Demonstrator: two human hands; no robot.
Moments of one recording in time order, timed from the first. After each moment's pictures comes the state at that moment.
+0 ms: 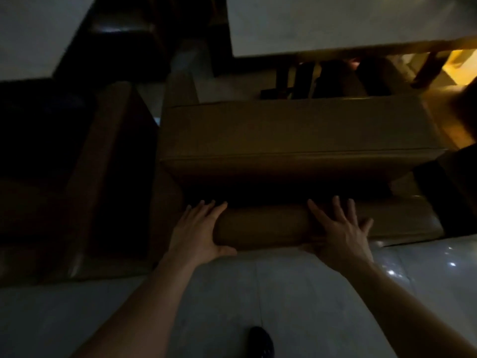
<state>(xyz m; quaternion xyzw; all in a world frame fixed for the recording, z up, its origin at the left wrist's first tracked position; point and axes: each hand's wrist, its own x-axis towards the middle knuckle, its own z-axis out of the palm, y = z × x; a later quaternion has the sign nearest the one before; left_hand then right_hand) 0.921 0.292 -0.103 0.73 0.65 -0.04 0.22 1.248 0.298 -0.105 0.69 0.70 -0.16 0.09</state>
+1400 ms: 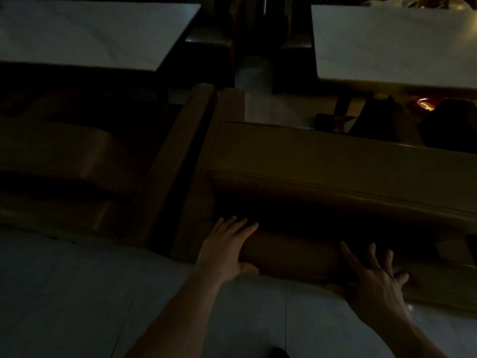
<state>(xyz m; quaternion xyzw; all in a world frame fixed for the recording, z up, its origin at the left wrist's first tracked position) 0.813 0.213 -0.124 0.73 0.66 0.03 0.19 1.133 0.230 -0.099 0.65 0.72 -0.14 0.17</state>
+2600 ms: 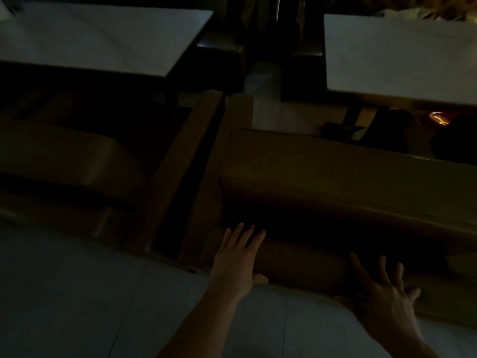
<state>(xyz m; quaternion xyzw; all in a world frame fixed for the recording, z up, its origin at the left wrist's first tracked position) 0.844 0.224 -0.123 0.69 0.70 0.03 0.17 1.140 0.260 -0.090 0.64 0.72 -0.13 0.23</state>
